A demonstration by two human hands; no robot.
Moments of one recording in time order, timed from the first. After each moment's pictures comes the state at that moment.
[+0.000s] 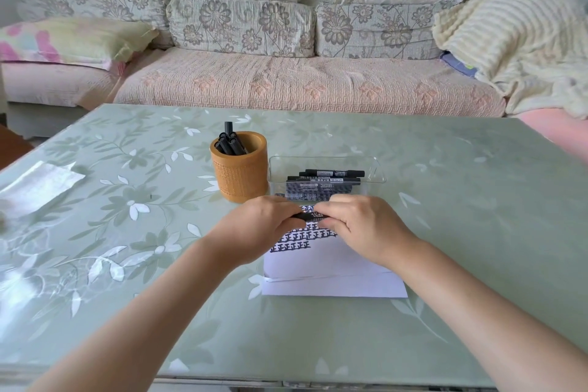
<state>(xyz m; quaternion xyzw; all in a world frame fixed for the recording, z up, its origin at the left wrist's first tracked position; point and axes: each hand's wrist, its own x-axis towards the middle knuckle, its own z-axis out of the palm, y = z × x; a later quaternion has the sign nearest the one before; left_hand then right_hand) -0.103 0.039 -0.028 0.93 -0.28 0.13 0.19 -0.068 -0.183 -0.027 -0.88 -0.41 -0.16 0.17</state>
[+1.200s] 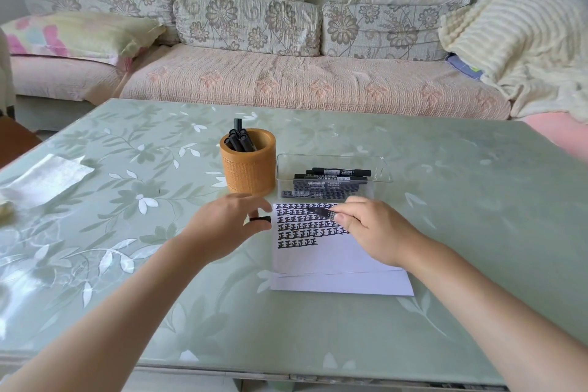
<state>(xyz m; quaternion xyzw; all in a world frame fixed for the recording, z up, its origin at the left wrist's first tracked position) -0.113 0.094 -0.044 0.97 -0.10 0.10 0.17 -0.069 -0.189 -0.033 -0.92 -0.31 0.02 0.26</state>
